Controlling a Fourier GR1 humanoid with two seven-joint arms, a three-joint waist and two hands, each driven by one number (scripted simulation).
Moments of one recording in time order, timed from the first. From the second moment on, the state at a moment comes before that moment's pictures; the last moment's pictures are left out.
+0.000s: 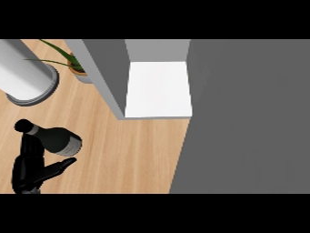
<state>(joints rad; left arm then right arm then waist) -0.08 0.12 0.41 -0.91 0.20 -0.11 -0.55 -0.14 -0.34 0.64 -2.51 0.11 -0.54 0.65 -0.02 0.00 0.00</state>
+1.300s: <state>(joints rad) -0.20 0.14 0.40 -0.70 0.19 -0.08 -0.81 -0.08 -0.41 0.70 -2.51 0.12 -0.60 0.57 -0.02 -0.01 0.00</state>
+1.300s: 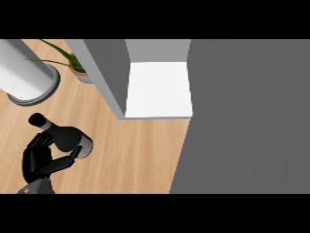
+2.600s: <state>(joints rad) 0.01 0.01 -0.08 -1.26 0.13 -0.31 -0.49 0.00 -0.49 0.67 -2.51 0.09 -0.63 0.44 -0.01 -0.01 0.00</state>
